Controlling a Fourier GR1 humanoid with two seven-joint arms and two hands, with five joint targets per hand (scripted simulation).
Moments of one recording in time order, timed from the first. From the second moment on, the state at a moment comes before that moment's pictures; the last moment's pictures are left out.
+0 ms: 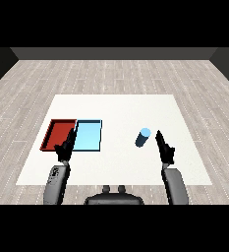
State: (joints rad) left arm -0.02 0.09 0.00 -1.55 0.01 0.02 0.00; right arm 0.02 -0.12 -0.01 -1.57 0.04 -0.02 -0.01
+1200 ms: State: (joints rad) left arm 0.05 0.04 0.03 -1.57 0.04 -0.02 -0.39; right arm -0.15 -0.12 -0.10 -1.32 -0.13 0.22 -0.36
